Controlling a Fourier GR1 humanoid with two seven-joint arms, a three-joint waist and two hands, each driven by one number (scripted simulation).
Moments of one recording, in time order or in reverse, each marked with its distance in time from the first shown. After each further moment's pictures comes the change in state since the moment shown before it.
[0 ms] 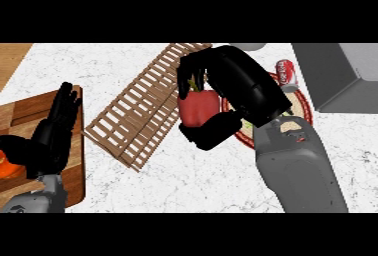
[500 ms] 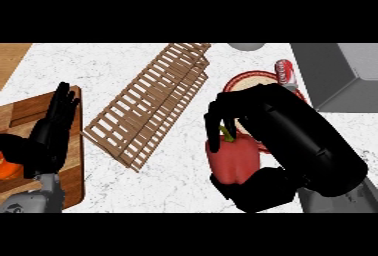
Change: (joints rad) left arm -0.003 0.018 0.009 0.019 0.020 -0.001 -0.012; right arm 0.156 0.000 -0.008 -0.359 -0.064 0.255 0.141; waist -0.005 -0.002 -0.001
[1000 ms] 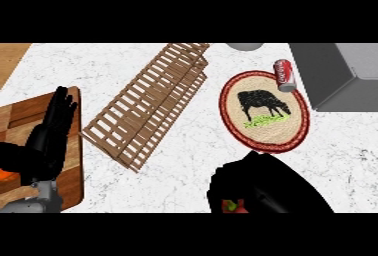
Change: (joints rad) left arm 0.043 0.004 -0.017 -0.044 0.001 0.011 0.004; right arm 0.417 -0.012 0.211 -0.155 0.175 0.054 -0.263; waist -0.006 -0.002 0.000
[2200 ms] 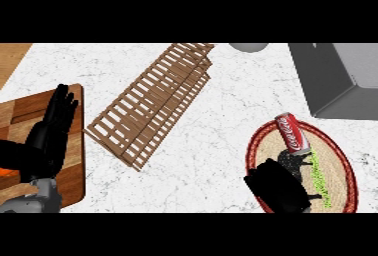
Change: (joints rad) left arm -0.016 0.015 -0.006 0.006 0.025 -0.006 0.002; right arm 0.140 -0.425 0.208 0.511 0.645 -0.386 -0.317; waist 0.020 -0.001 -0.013
